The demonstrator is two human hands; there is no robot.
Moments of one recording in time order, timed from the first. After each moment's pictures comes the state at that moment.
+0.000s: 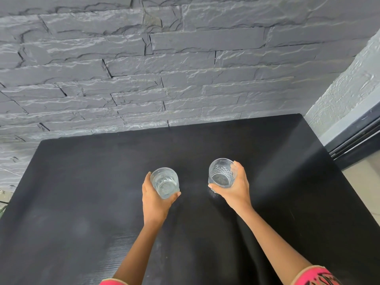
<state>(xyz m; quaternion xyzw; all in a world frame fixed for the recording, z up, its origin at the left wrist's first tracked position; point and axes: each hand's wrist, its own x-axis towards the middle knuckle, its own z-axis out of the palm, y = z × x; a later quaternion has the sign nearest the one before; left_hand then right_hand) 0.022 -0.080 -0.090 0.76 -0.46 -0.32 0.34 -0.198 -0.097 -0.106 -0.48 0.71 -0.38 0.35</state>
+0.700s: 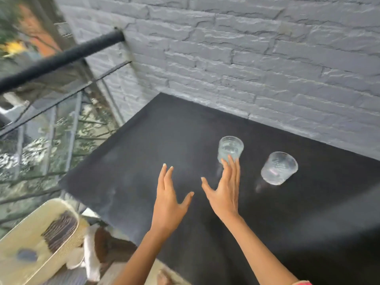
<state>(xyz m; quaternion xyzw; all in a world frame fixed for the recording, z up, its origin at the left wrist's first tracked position) 0.034 0.159 -0.033 0.80 -0.45 -0.10 0.39 -0.076 0.055 -0.049 -0.77 0.47 -0.37 0.23</state>
